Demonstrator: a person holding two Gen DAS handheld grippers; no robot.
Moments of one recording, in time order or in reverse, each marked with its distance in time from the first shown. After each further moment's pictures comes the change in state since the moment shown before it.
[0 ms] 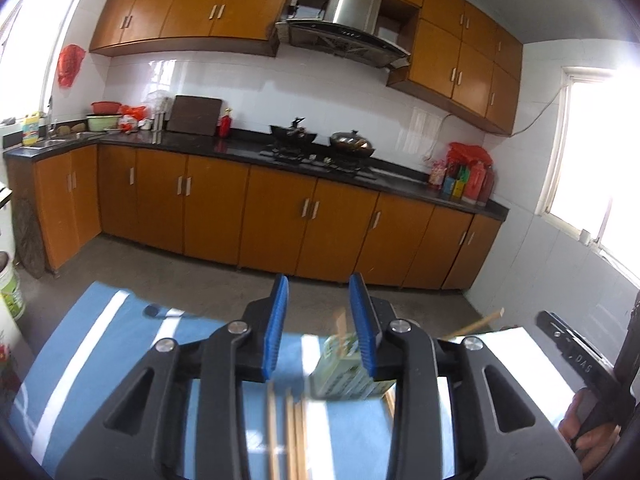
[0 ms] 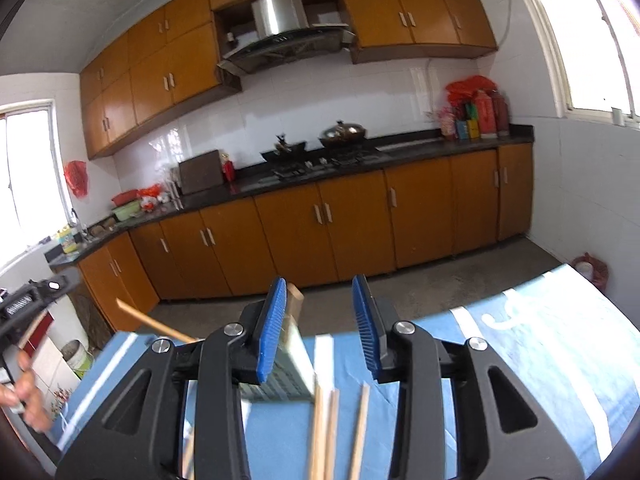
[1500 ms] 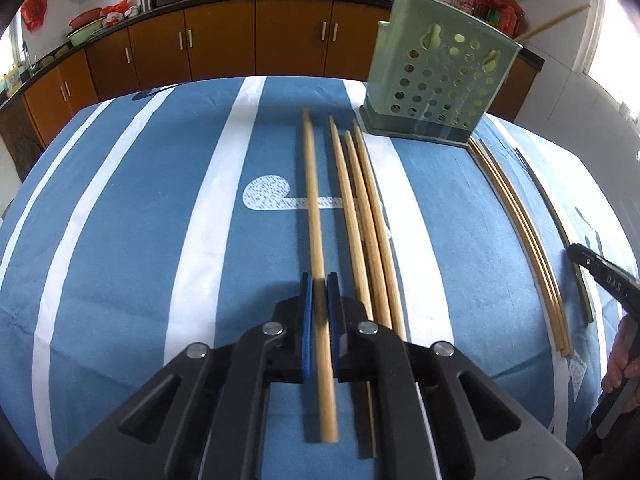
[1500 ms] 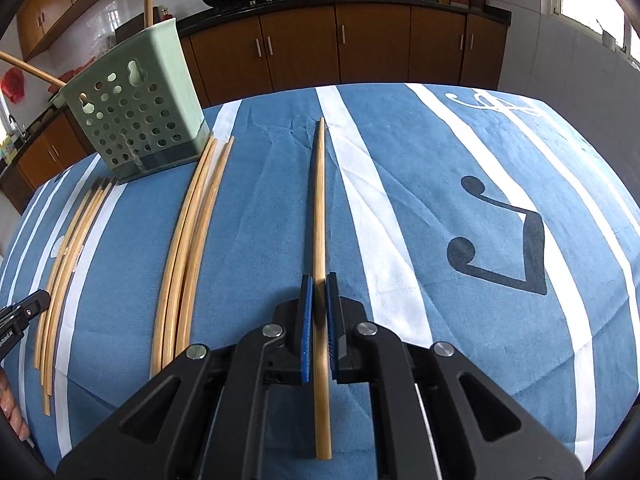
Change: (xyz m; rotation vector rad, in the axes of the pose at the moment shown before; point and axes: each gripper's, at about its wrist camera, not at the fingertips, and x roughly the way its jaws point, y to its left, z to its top) left arm 0.075 0.033 -0.216 0.091 0.552 0.103; right arm 0.074 -0.038 -0.173 -0.020 0.487 -0.163
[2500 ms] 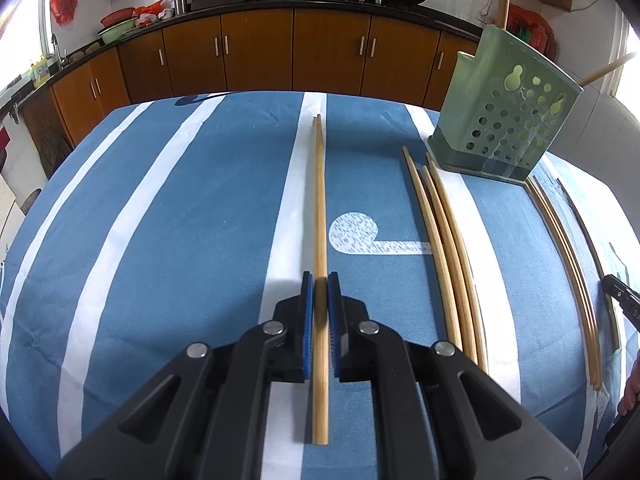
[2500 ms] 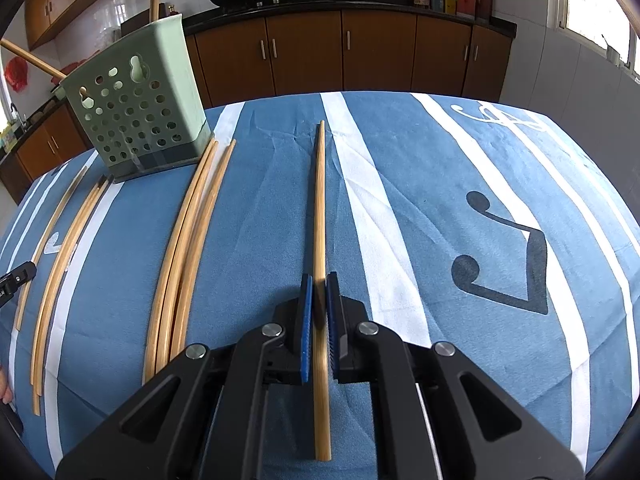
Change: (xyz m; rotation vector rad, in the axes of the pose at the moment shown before) left arm 0.011 0.041 0.017 -0.055 -0.052 0.091; right arm 0.005 0.002 0.003 -0.027 -0.020 -0.003
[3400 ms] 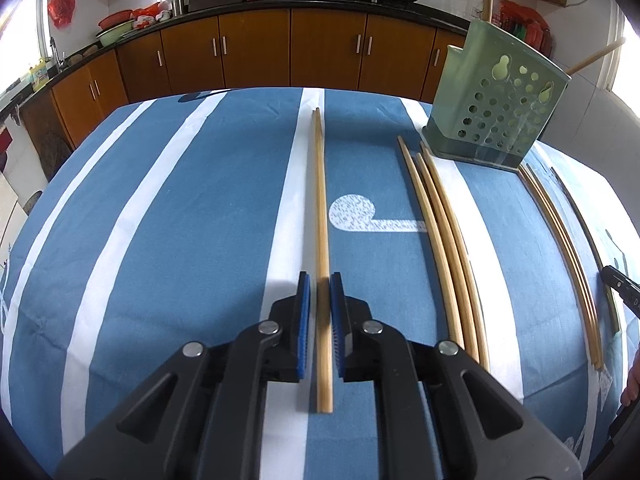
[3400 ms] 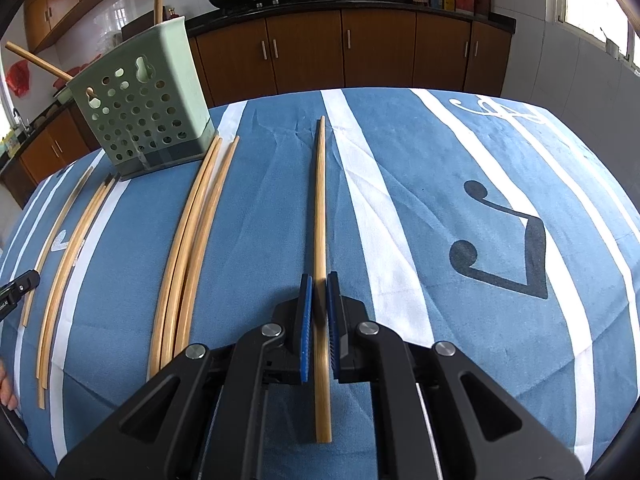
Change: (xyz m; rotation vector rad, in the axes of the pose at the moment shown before) left arm -0.011 0.000 -0.014 0.023 0.003 0.009; right arm -0.008 -0.004 -0.009 0.023 0.001 0.027
